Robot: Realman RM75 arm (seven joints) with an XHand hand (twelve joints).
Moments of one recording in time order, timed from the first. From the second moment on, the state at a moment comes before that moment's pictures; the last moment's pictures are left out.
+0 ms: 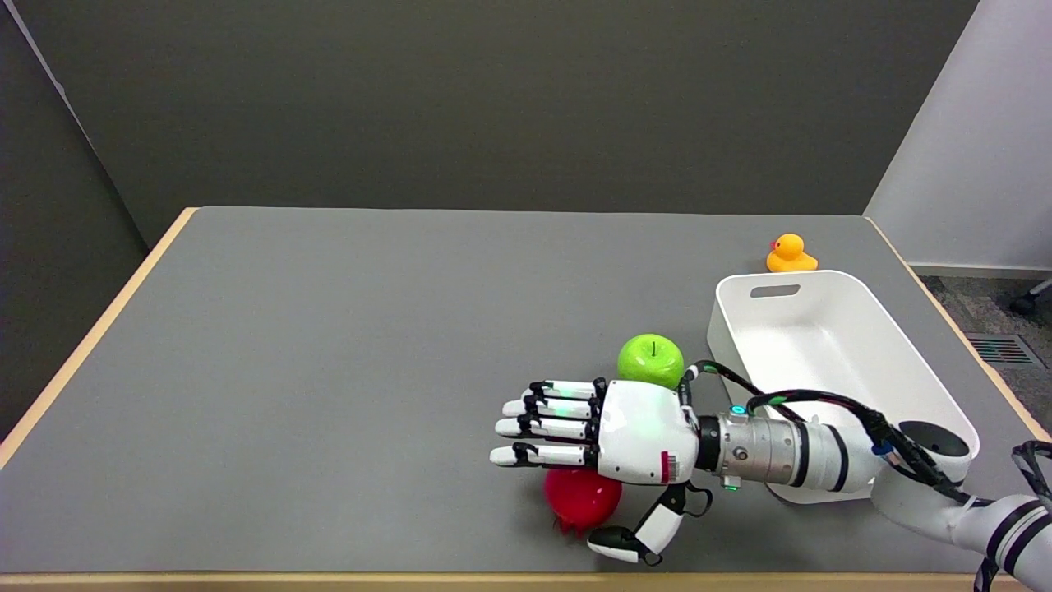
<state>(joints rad) -0.13 -0.91 -1.70 1.37 -0.73 1.10 0.93</state>
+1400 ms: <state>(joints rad) -0.12 -0.93 -1.72 1.33 -0.72 1.08 0.91</state>
